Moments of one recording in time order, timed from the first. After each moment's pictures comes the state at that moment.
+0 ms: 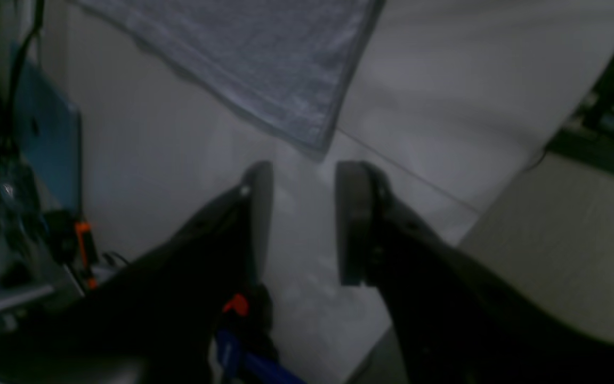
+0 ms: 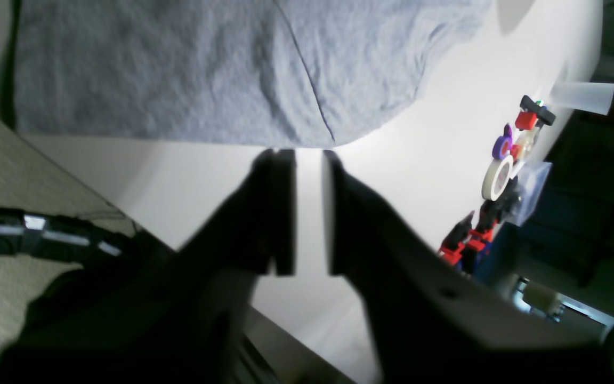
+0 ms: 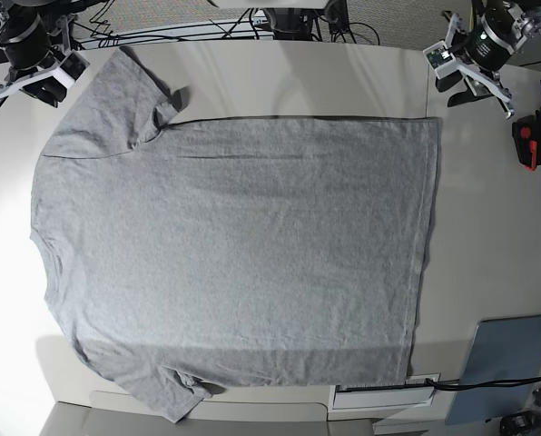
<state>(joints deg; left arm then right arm) 54.2 -38.4 -10.6 124.5 22.6 -24.9 13.5 -66.9 38.1 29.7 131.4 -17.2 20.9 -24.8</state>
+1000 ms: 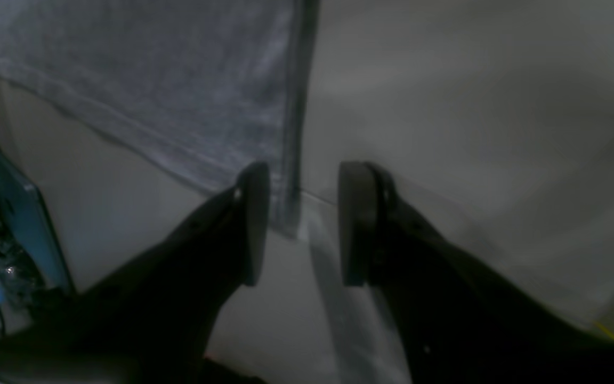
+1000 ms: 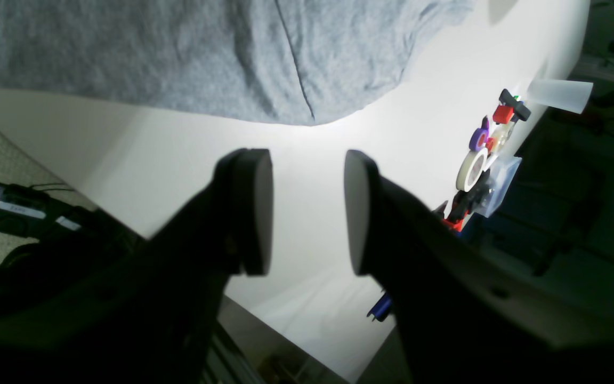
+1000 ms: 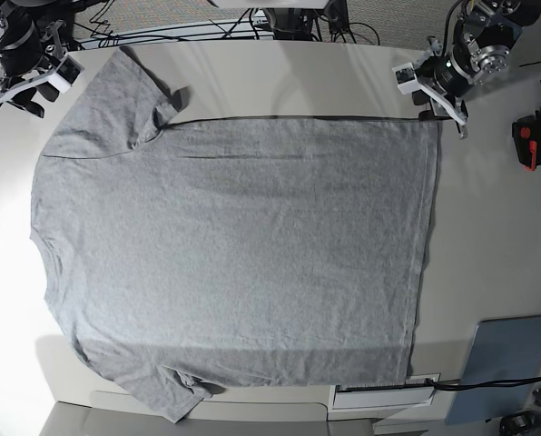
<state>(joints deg) 30.9 -40.0 12.8 104.1 33.6 -22.0 13.2 -66.1 40.3 29.7 129.3 -20.7 20.9 -25.3</state>
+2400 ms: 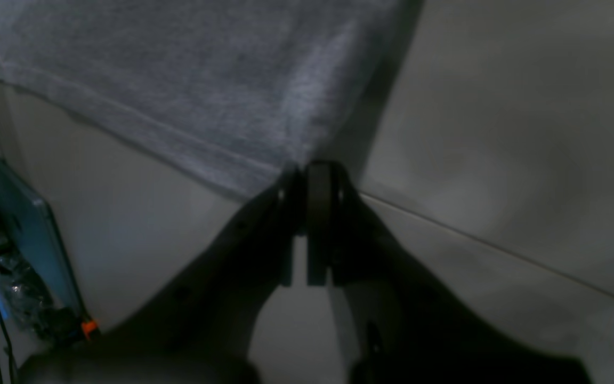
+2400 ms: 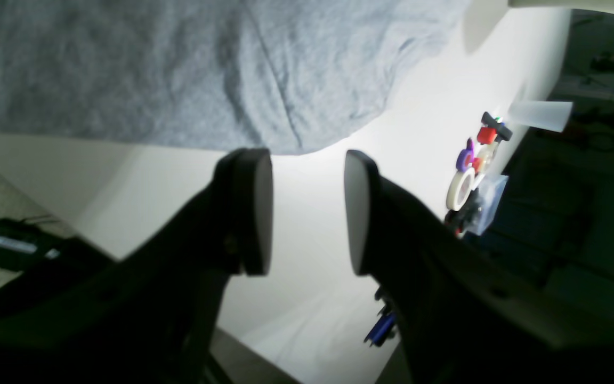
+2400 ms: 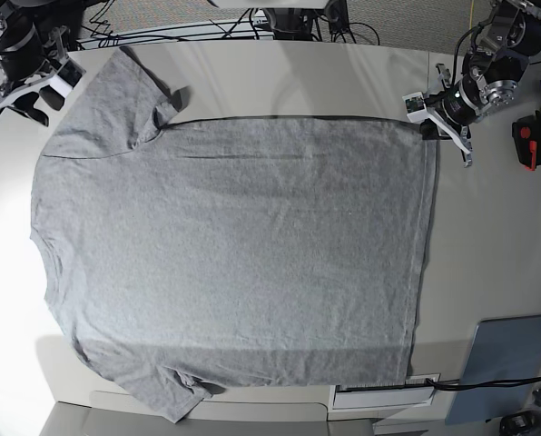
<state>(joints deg) 21.8 -39.7 12.7 96.1 33.8 -28.7 6.6 -64.6 40.2 29.7 129.3 -20.7 19.7 -21.1</state>
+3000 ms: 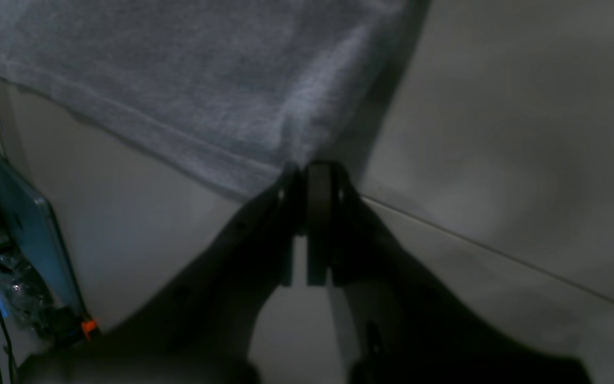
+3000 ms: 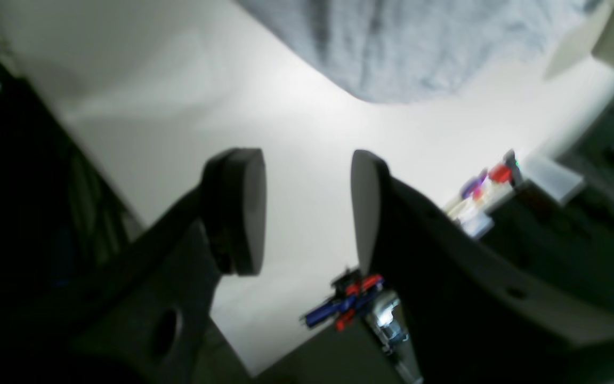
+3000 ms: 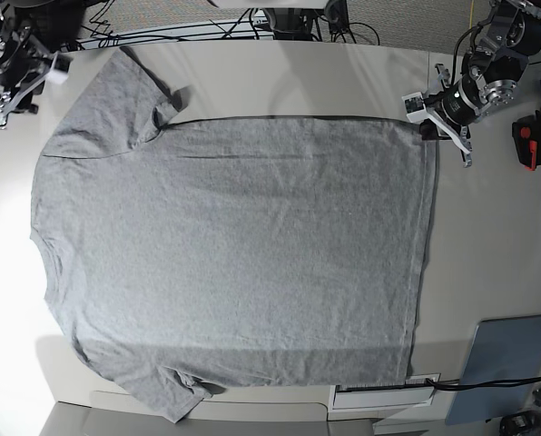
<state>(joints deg) 21.8 -39.6 12.7 96.1 33.7 -28.4 6.6 -60.2 46.5 24.8 114.1 -42.2 31.2 -11.4</state>
